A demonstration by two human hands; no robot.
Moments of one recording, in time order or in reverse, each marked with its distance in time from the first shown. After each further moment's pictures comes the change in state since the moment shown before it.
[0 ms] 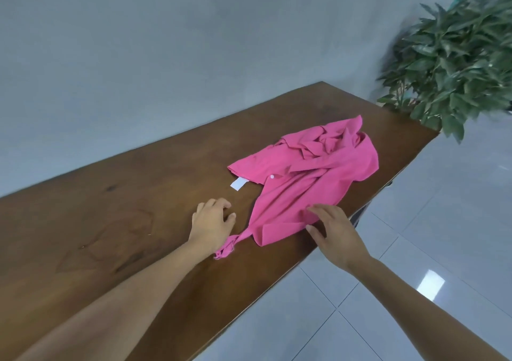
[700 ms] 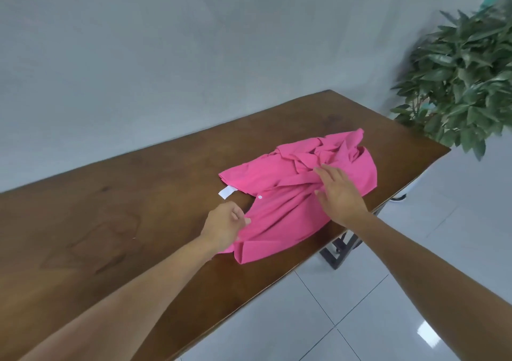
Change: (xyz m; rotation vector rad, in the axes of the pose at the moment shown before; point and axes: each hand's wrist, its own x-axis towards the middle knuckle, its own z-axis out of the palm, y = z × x) left_hand 0.006 0.081 0.001 -0.427 -0.112 -0.196; right_hand 0.115 0.060 -0.055 -0.177 -0.015 -0.053
